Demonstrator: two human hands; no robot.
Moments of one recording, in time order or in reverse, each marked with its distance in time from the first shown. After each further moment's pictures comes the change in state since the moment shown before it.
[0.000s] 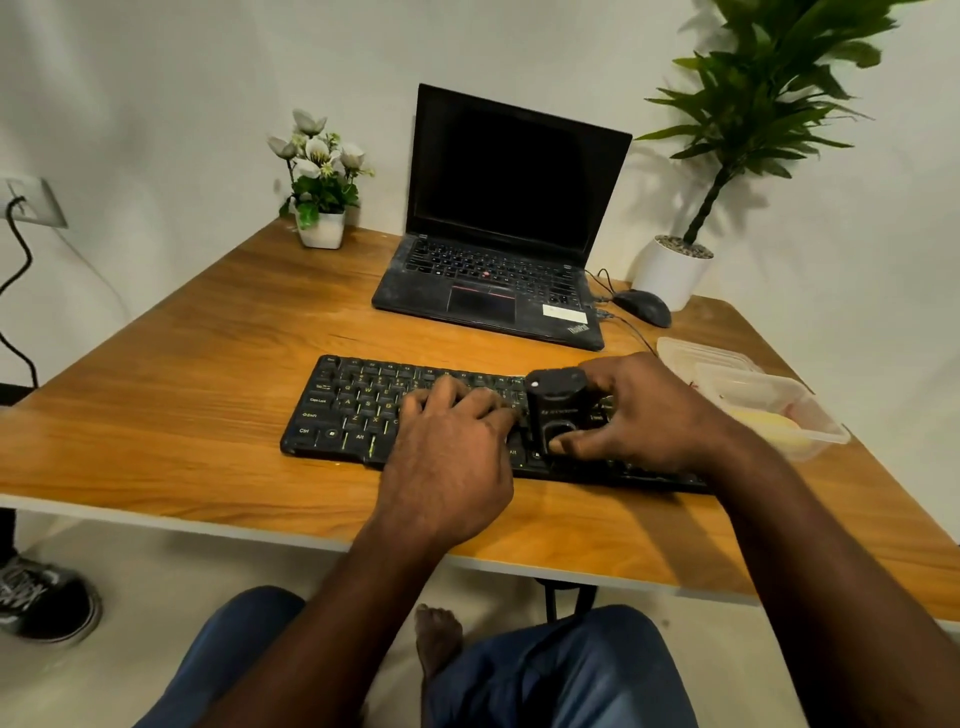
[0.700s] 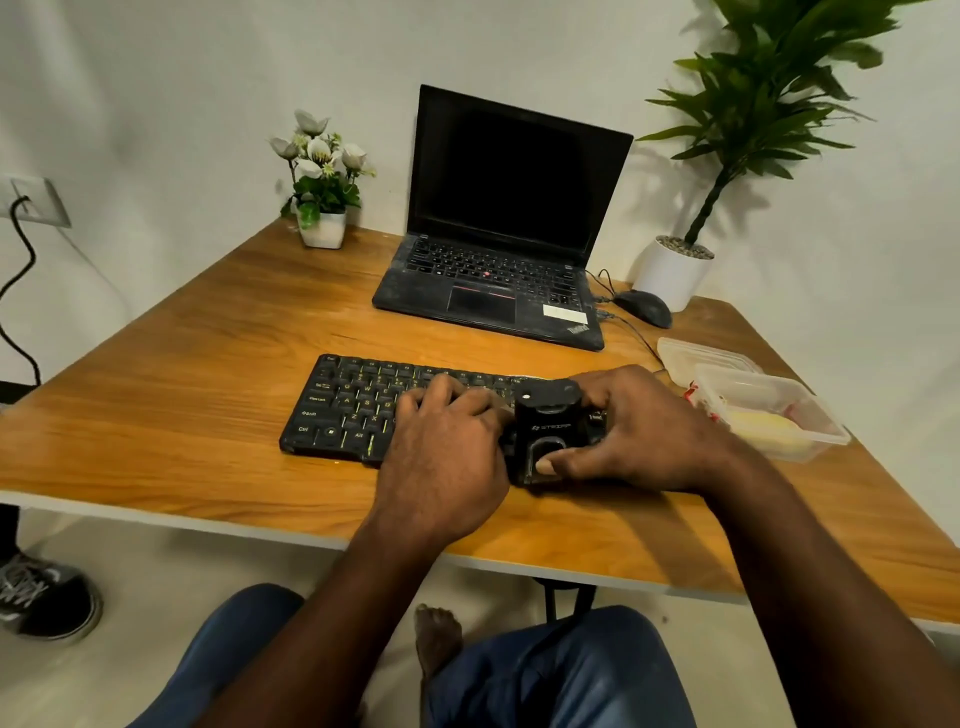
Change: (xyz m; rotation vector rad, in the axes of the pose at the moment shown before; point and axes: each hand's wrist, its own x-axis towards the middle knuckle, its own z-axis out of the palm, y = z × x) left_hand 0.000 -0.001 -0.003 -0.022 -0.010 -0.009; right_hand -0.007 -0.006 0.009 0.009 -0.036 -0.075
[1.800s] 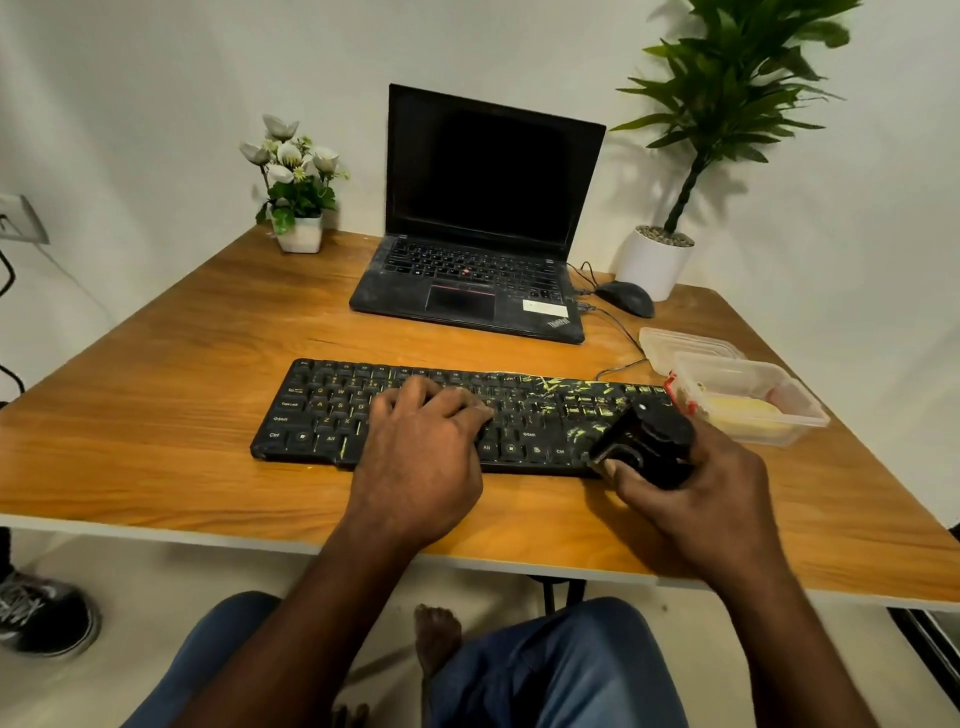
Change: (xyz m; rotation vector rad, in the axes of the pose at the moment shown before) left_hand 0.001 0.001 0.008 0.038 0.036 -0.005; right_hand -0.082 0.044 0.040 0.081 0.716 0.221
